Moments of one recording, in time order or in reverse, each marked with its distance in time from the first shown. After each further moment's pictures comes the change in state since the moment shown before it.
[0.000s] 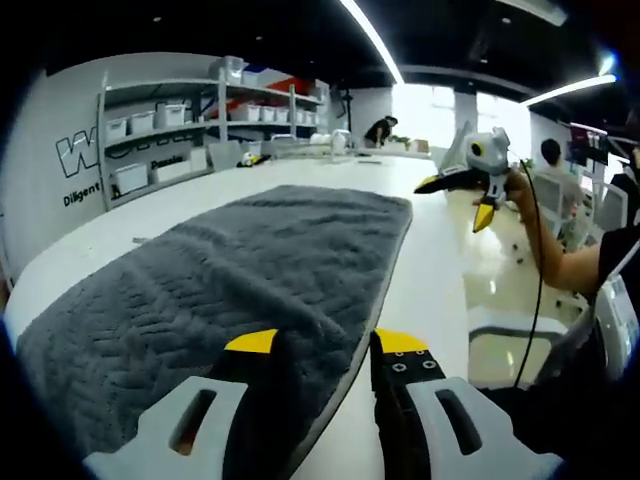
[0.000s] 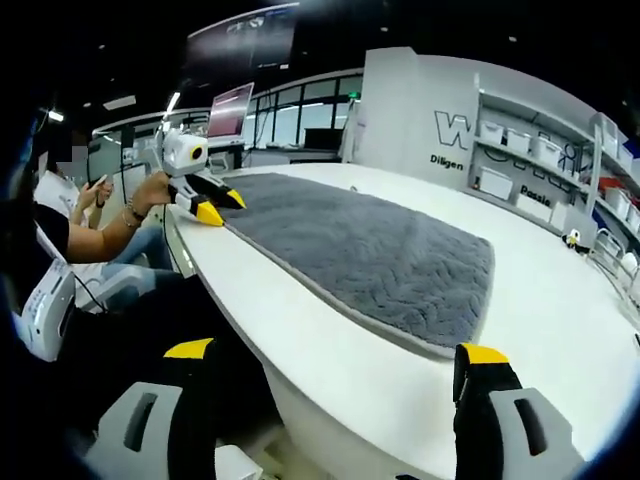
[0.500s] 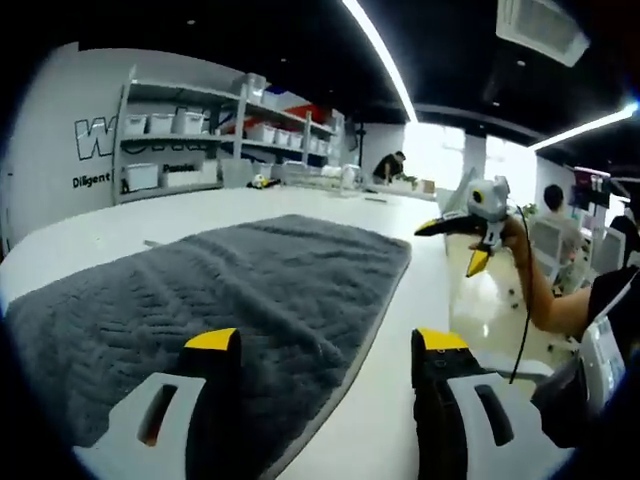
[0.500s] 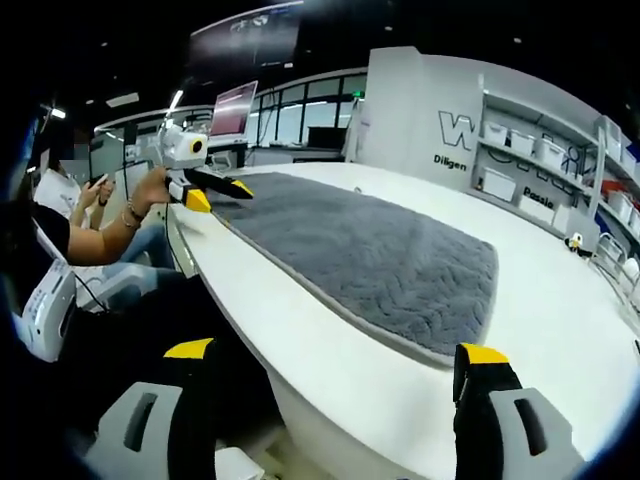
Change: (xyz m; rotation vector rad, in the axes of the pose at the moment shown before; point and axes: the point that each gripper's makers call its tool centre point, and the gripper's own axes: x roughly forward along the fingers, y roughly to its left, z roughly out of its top) left arm -0.021 0.005 0.022 -0.128 -0.146 0.006; right arm 0.002 0.004 0.007 -0.008 0.003 0.007
